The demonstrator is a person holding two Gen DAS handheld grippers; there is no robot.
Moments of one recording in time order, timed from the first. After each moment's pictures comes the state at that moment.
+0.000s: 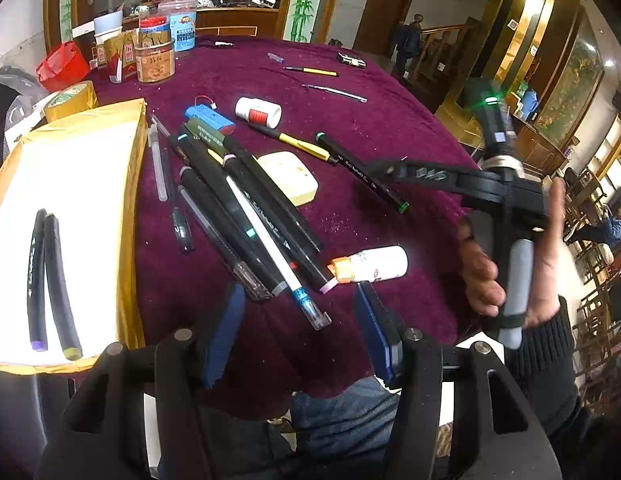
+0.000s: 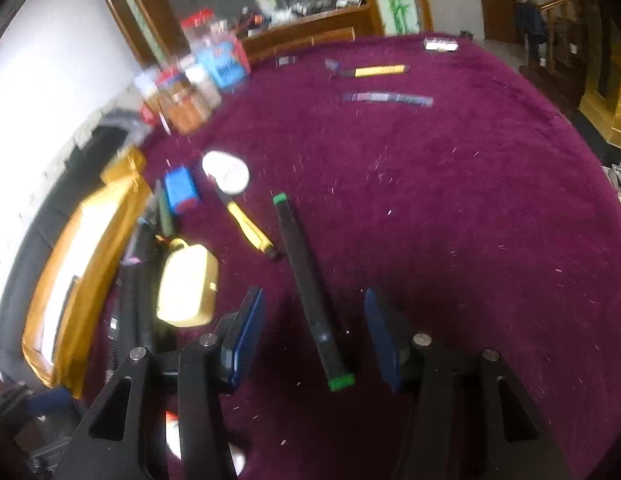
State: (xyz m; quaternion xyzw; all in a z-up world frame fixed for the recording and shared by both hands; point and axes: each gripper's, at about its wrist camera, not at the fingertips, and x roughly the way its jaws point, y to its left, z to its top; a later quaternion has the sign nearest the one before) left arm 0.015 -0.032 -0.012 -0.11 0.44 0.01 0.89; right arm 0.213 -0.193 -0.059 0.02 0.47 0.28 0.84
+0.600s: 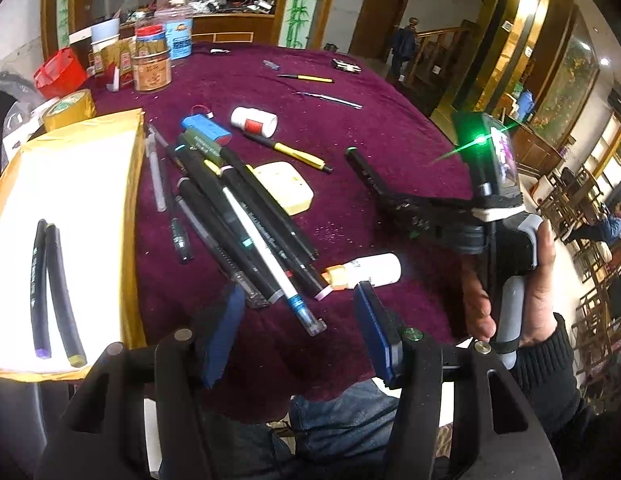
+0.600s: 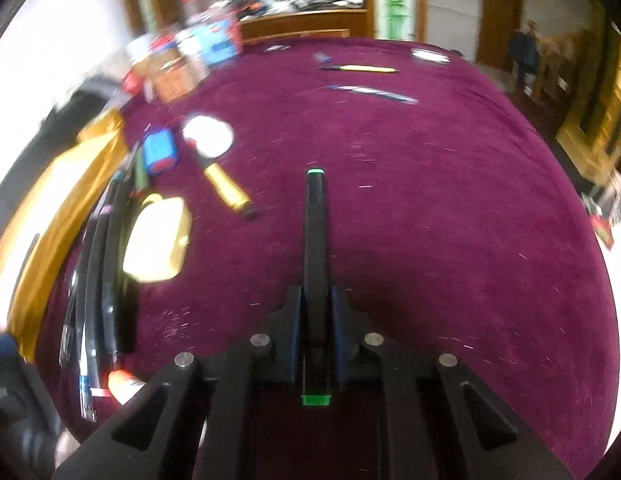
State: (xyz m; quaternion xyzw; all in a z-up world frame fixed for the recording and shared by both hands) left arm 0.017 -0.031 -0.007 -0.10 0.44 -0.01 0.89; right arm 0.181 -0.207 -0.056 -0.04 0.45 0.22 0.87
